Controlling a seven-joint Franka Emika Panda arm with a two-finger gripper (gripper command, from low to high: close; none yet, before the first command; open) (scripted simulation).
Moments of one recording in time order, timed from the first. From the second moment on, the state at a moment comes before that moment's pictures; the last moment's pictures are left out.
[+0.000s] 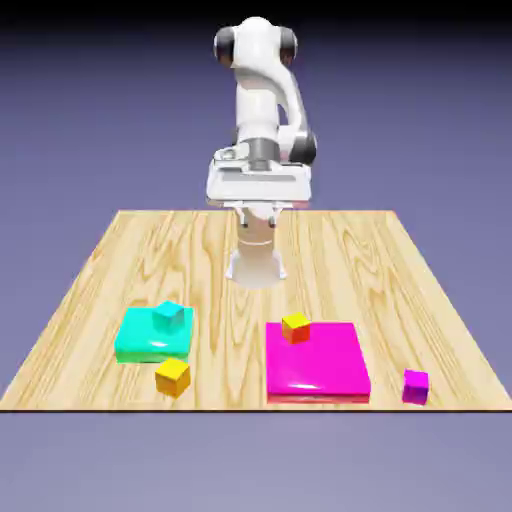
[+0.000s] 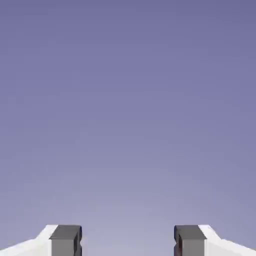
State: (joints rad) arm 0.04 -0.53 -0.01 -2.78 0.00 3.02 0.78
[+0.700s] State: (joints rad) arm 0.59 0.23 -0.14 -2.24 0.02 2.73 1.41
